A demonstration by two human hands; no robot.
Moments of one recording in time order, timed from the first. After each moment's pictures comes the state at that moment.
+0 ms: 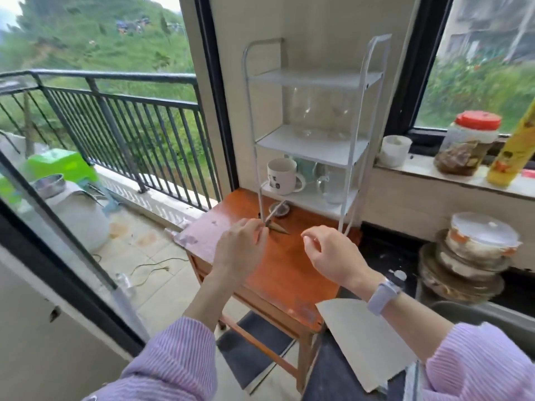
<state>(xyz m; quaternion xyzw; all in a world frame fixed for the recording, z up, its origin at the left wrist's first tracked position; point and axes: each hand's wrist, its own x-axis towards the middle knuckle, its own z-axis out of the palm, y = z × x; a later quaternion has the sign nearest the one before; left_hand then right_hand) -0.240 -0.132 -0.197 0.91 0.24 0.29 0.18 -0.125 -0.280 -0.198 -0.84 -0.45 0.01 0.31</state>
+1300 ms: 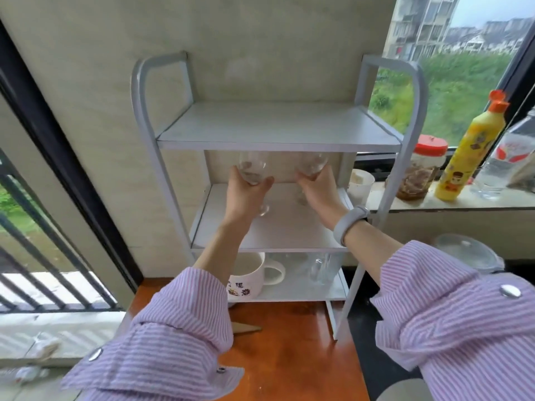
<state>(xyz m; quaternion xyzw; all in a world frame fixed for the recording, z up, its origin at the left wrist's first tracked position) 0.112 0.055 -0.133 0.72 0.07 0.20 0.67 0.153 -0.077 -0.134 -0.74 -0.05 -0.09 0.66</state>
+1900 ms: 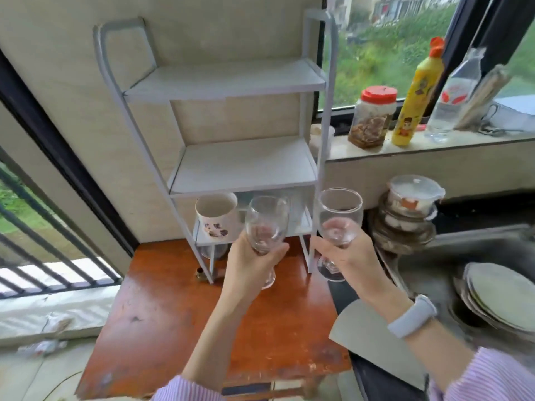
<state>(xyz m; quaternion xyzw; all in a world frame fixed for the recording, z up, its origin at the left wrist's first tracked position) -0.089 -0.019 -0.199 0.79 0.02 0.09 0.61 -0.078 -0.192 -0.193 -0.73 -0.06 -0.05 0.68</state>
